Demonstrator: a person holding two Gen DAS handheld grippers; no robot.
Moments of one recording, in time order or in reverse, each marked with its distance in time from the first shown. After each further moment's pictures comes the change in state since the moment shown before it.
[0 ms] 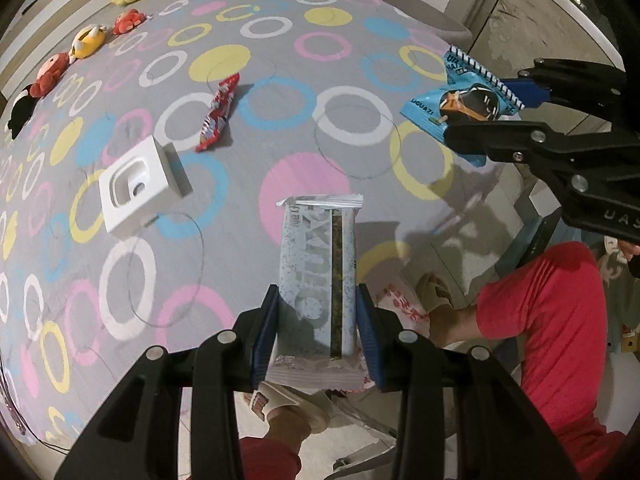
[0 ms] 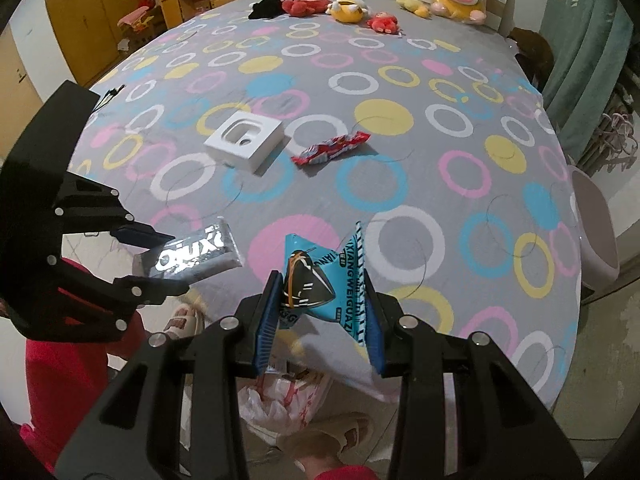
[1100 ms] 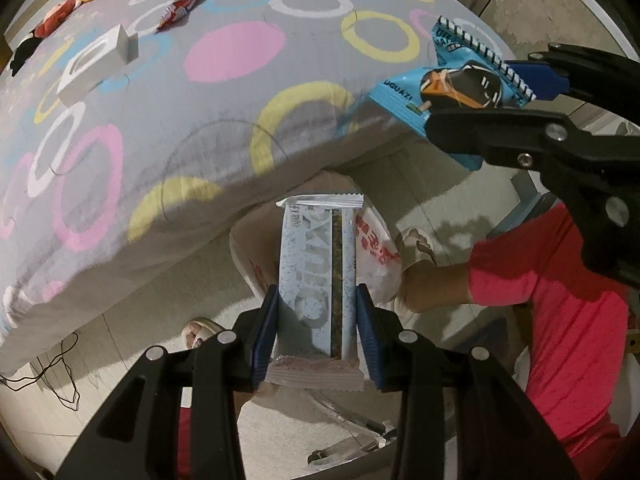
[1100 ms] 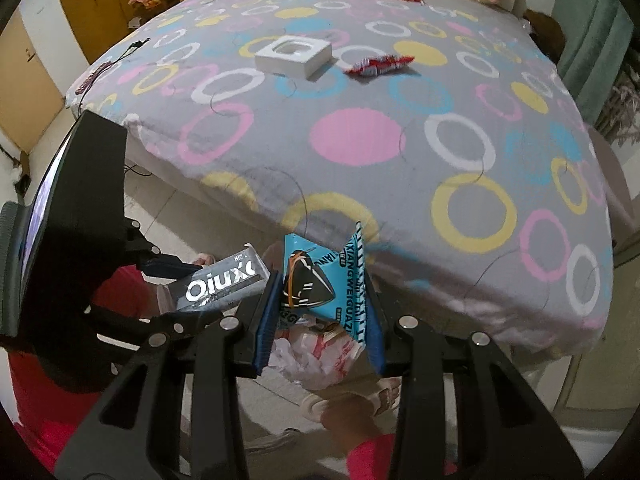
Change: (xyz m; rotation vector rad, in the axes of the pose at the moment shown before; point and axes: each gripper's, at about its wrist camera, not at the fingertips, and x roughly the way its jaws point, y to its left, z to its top) left arm 0.077 -0.067 -0.104 -0.096 0.074 -0.017; right arm 0.021 0.066 -0.117 0.001 0.067 0.029
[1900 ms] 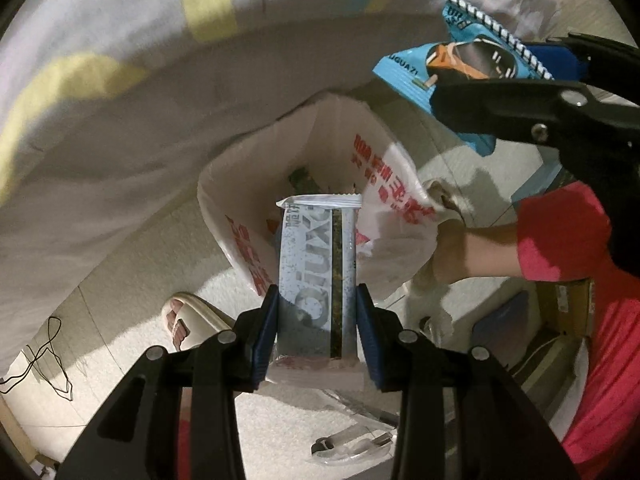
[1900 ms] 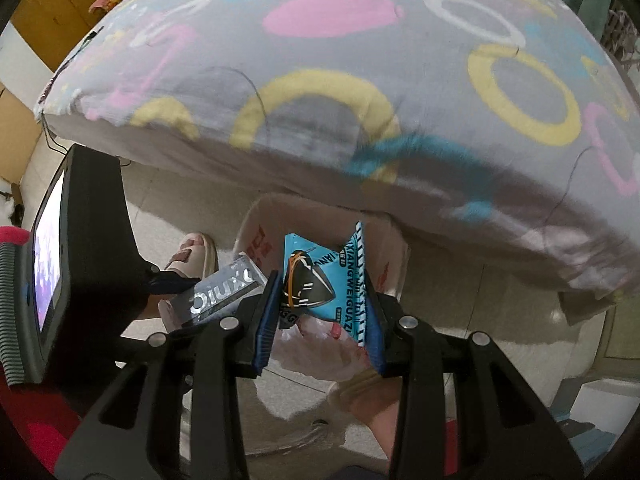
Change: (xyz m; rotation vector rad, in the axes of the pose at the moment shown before) left arm 0.125 0.004 -0.012 0.008 0.178 -0.004; right arm 0.106 -0.019 -0.041 0.157 0.139 0.032
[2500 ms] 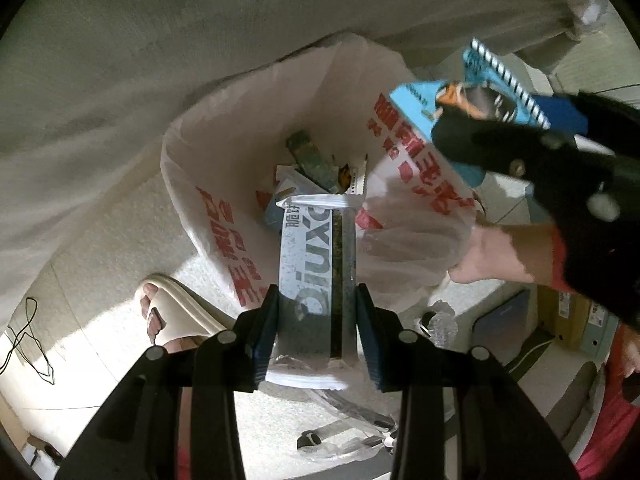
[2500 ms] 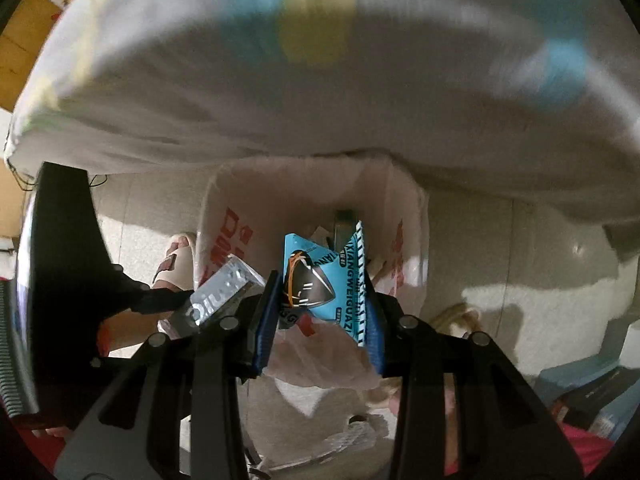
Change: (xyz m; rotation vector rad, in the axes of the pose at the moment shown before) left arm 0.076 0.017 0.018 -0.057 0.127 -0.038; right arm 0.095 -0.025 -0.022 0.216 0.118 0.038
